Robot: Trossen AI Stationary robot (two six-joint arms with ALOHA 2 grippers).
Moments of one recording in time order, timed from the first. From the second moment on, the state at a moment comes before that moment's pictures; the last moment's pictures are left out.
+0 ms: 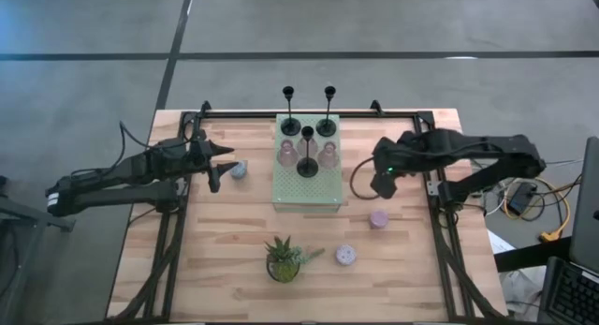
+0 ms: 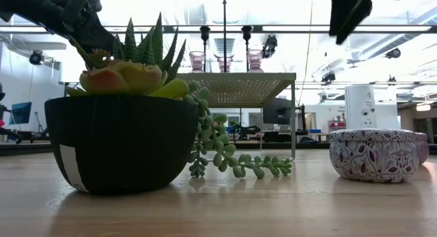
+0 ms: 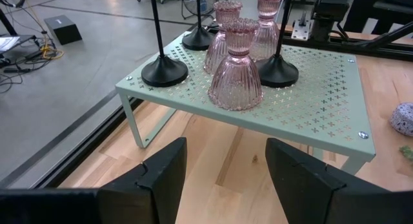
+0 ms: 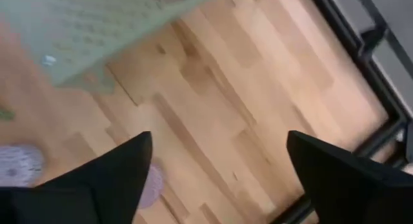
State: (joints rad) left arm 0.27 0.44 0.50 -0.37 -0.13 -0.02; right arm 0.04 1.28 1.38 -1.40 0.33 0.62
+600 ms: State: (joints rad) left arm 0.27 0.44 0.50 -0.37 -0.13 -0.02; right arm 0.11 1.30 1.01 -1.15 0.10 1.01
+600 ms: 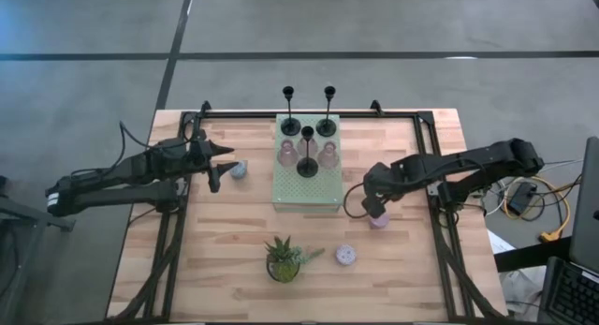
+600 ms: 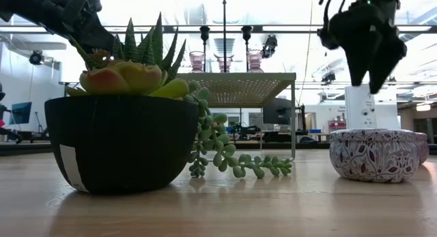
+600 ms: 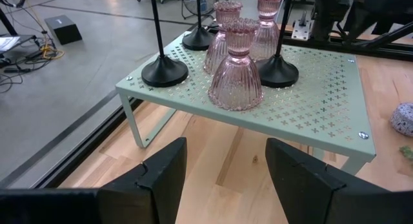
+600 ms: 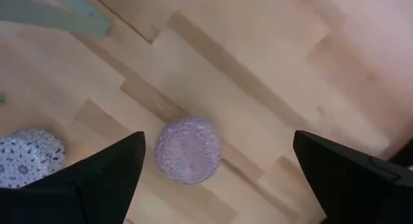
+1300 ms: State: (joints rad) left arm 0.27 0.44 0.50 -0.37 -0.13 -0.02; right arm 0.24 1.39 0.81 -0.89 0.01 1.18
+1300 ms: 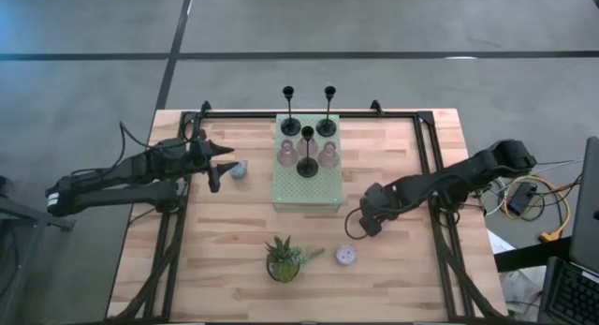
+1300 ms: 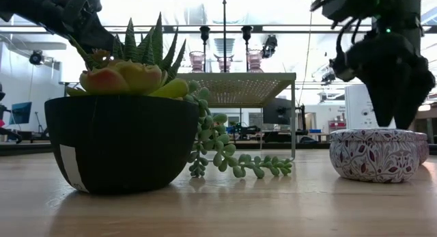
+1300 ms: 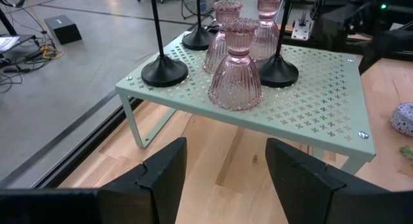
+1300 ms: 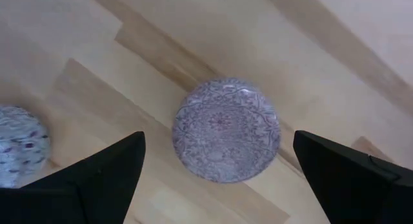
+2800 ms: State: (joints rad) left arm 0.27 0.44 0.50 -0.37 -0.13 -0.02; right arm 0.27 1.54 0.85 -0.88 0.00 1.20
